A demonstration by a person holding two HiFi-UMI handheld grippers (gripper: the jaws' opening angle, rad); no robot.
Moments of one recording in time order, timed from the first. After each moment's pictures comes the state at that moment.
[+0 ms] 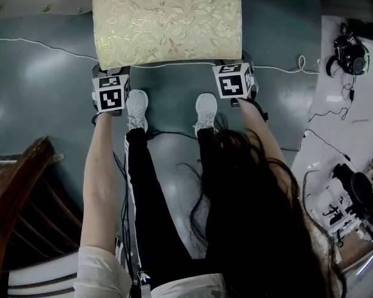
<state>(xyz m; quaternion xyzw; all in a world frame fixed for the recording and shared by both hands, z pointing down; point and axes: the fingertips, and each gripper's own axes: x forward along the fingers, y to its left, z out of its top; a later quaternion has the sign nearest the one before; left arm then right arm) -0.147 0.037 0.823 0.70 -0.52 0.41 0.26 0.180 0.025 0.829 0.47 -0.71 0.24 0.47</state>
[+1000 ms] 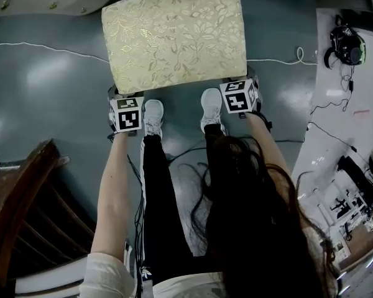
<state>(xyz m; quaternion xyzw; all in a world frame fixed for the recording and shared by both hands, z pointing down) -0.145 0.049 0.814 0.70 -0.48 0.44 0.30 0.183 0.031 0.821 0.46 -0.69 0.24 0.51</state>
